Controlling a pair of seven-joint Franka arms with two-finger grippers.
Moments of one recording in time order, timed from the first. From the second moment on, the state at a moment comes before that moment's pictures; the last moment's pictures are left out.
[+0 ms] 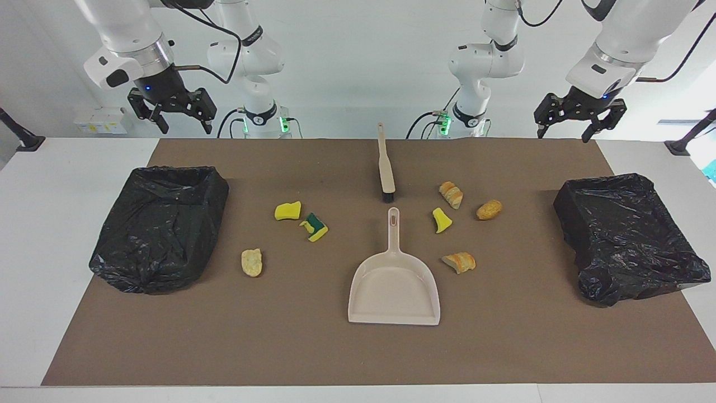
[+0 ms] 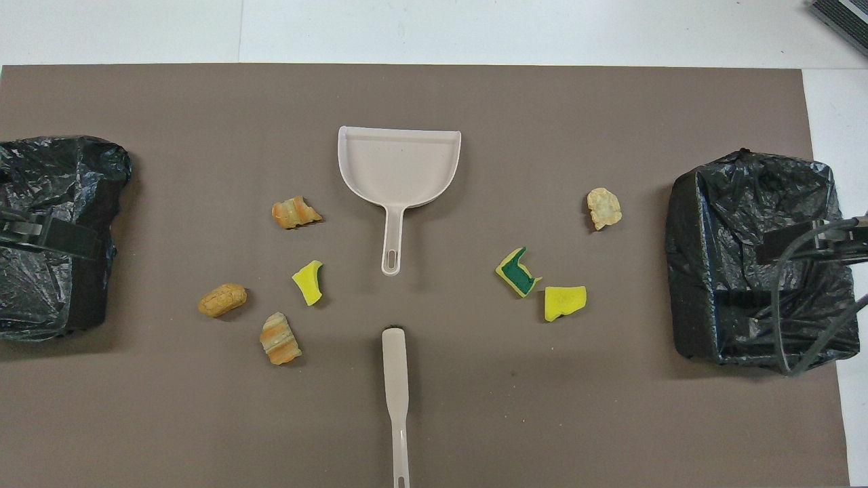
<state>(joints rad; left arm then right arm) -0.07 -0.03 -0.03 -1.51 0.02 1.44 0.12 0.01 -0.07 -0.01 -1.57 0.01 1.46 0.03</state>
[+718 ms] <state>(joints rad) -0.08 -0.03 -0.01 -1.51 0.02 1.44 0.12 0.00 -0.07 -0.02 -1.58 0.01 1.46 0.03</state>
